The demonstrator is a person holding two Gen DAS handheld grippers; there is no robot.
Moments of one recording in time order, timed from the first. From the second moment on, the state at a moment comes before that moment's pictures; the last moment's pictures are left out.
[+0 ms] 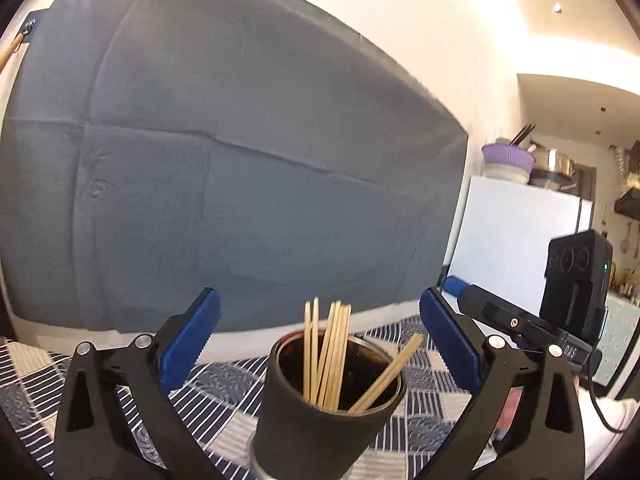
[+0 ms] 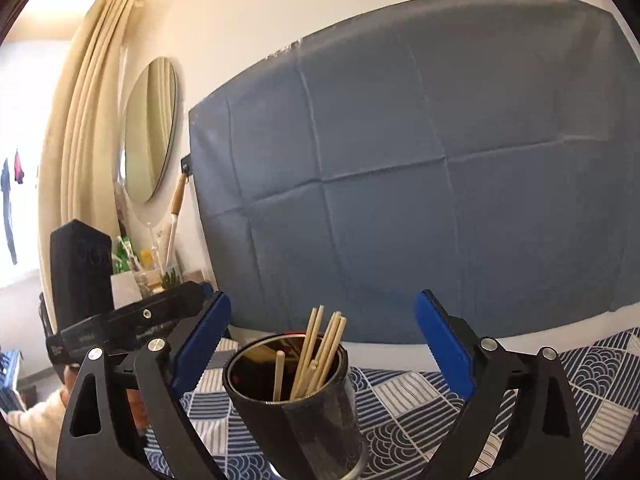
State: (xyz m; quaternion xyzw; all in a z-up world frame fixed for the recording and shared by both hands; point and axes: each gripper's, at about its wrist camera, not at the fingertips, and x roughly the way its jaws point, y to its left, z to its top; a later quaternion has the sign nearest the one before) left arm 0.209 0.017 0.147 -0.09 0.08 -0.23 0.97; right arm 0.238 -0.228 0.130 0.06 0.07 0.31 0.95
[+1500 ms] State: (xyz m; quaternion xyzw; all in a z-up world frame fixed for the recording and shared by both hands) left arm 0.070 -0.001 0.034 -0.02 0.25 -0.14 0.96; right arm 0.094 -0.211 0.017 -0.06 0.25 0.16 0.95
